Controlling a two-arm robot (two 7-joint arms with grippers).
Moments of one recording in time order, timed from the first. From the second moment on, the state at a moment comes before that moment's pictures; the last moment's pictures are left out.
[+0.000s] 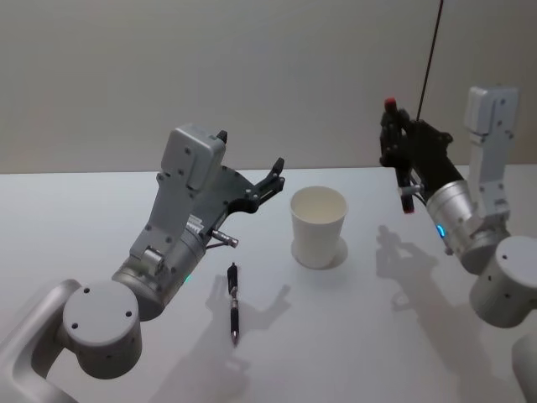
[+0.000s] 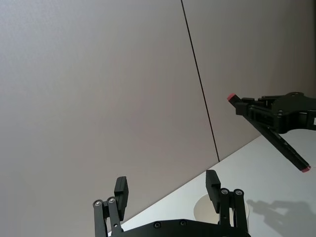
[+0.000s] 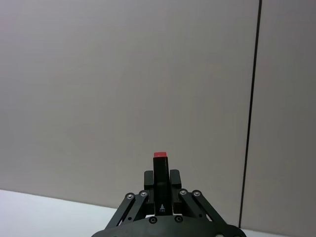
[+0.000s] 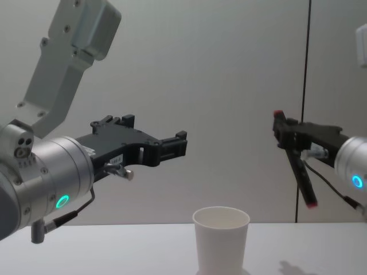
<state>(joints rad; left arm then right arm) -0.24 0.38 0.45 -1.63 -0.20 0.01 -0.01 0.34 0.02 -0.18 -1.30 0.12 -0.07 0.15</state>
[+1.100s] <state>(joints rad) -0.24 0.38 0.45 -1.63 -0.20 0.01 -0.01 0.47 -0.04 -0.21 -0.98 0.12 -0.46 0.25</state>
